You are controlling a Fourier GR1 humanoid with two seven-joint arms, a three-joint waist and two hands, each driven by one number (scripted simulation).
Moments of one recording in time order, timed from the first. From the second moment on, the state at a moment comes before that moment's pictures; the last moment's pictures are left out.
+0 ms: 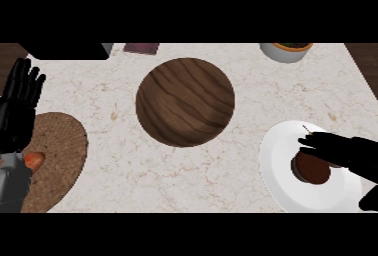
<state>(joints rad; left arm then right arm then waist) -0.23 0.35 0.18 -1.48 0.19 0.05 -0.03 -0.08 -0.78 0.16 -1.51 0.81 0.40 -0.72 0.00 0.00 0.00</state>
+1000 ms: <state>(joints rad) -0.25 0.30 0.20 -1.47 0.14 0.04 -0.04 -0.17 -0.61 0.19 -1.31 1.04 0.37 -0.70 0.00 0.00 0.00</state>
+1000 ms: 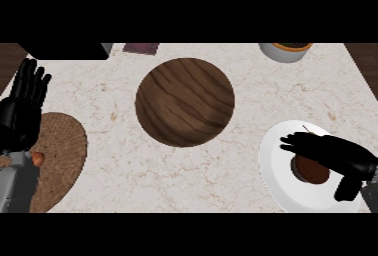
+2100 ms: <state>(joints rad) -0.20 0.33 0.28 -1.52 0.15 0.03 0.00 -0.11 -0.53 -0.13 -1.10 1.05 0.20 -0.44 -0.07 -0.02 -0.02</state>
